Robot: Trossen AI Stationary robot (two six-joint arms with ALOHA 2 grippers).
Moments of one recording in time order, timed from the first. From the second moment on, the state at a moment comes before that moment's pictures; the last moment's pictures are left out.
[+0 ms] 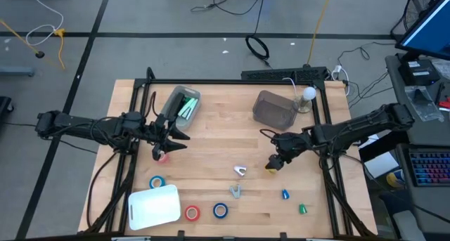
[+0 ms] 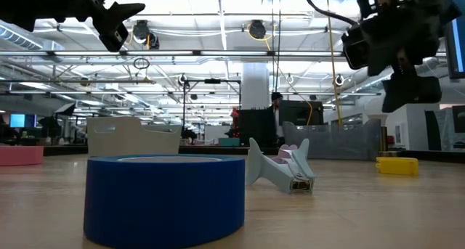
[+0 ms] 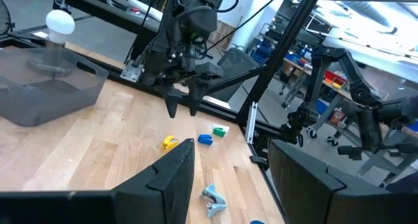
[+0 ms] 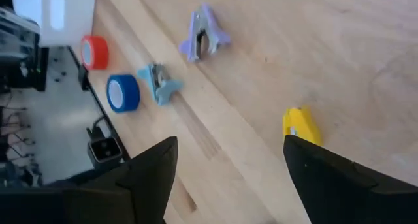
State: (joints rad) left arm -0.02 0.67 0.34 0.31 0.21 -0.43; right arm 0.17 1.11 0.59 -0.31 -0.21 1.17
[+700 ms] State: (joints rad) left arm -0.02 0.67 0.34 0.28 0.21 -0.45; right arm 0.23 1.54 1.00 -0.82 -0.16 0.84
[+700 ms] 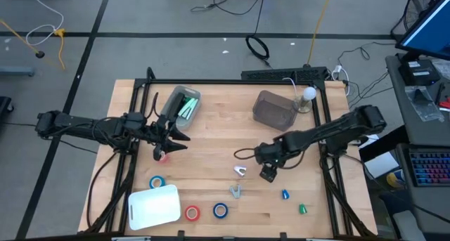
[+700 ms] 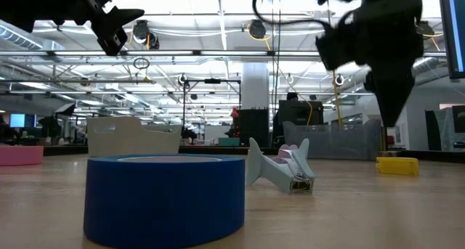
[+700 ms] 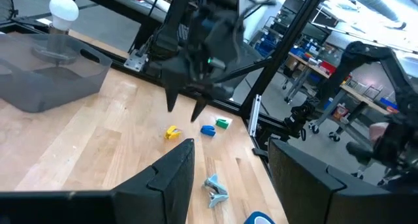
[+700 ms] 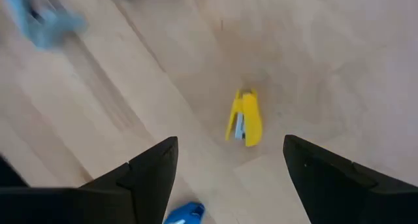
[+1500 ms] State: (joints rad) left arm -0.02 0.67 0.34 0.26 0.21 -0.48; right arm 0.23 1.69 1.00 -0.76 -0.13 0.84
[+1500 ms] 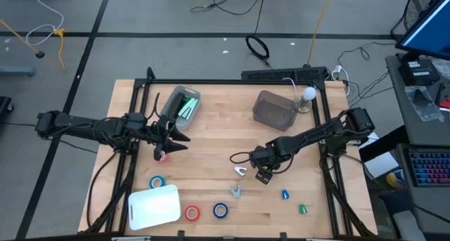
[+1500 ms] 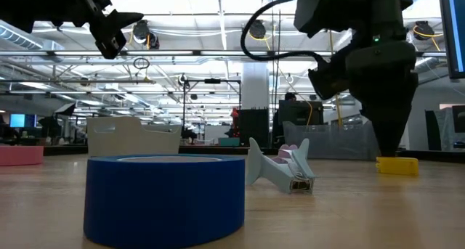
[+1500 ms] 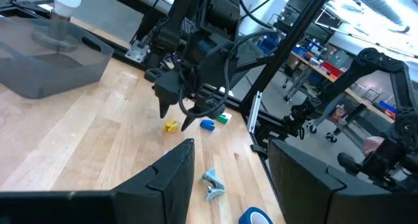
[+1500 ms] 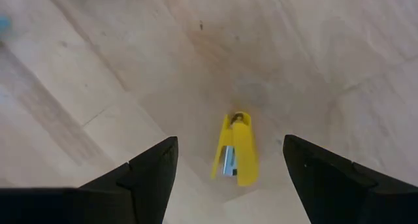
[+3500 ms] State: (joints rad) left arm -0.02 0.67 0.34 0.26 0.21 -0.51; right arm 0.26 1.68 0.89 -0.65 -0.27 0.96
